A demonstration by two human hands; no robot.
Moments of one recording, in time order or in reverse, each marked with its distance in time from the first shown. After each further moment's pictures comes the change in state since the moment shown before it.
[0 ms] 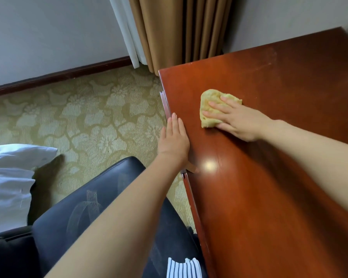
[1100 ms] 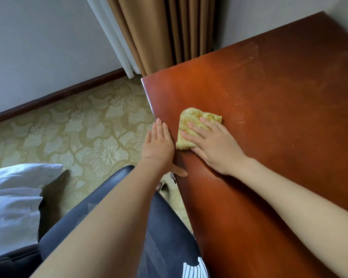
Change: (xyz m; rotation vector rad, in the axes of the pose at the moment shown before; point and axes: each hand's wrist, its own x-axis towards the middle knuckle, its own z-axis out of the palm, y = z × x) left_hand 0.006 0.003 0.002 0.108 -0.006 -0.037; right_hand -0.029 -0.065 0.041 0.059 0.264 0.086
